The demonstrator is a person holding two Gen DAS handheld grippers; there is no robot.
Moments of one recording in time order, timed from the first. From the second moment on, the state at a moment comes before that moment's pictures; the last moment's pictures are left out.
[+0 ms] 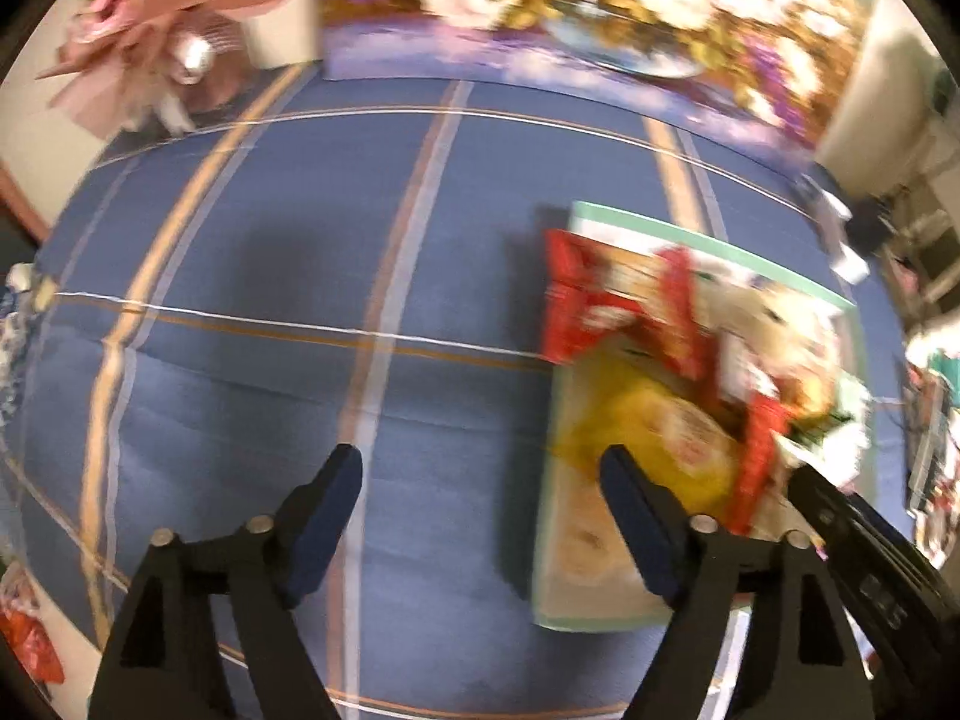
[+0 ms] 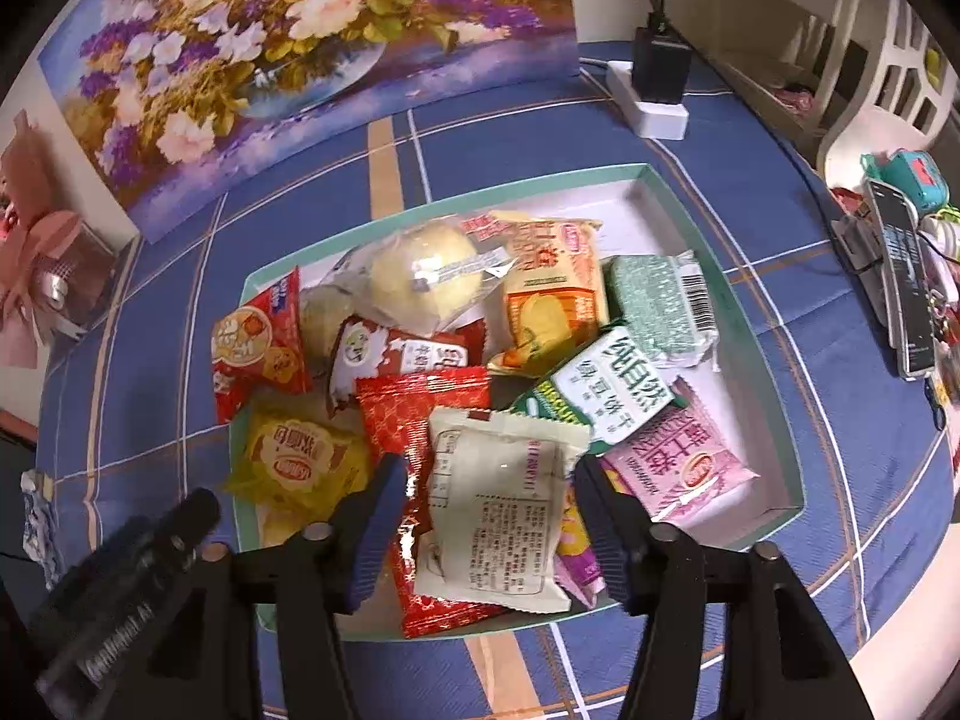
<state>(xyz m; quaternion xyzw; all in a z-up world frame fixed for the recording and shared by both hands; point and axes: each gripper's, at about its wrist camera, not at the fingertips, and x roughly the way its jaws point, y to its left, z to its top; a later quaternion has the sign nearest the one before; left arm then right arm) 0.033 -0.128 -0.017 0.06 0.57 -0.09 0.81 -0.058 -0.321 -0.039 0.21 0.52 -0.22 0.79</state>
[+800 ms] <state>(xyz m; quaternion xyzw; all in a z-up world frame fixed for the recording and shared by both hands) 0.053 -0.081 -0.013 0.05 0.55 -0.01 0.83 -0.044 -0.291 -0.029 0.16 0.50 -0.19 0.83</state>
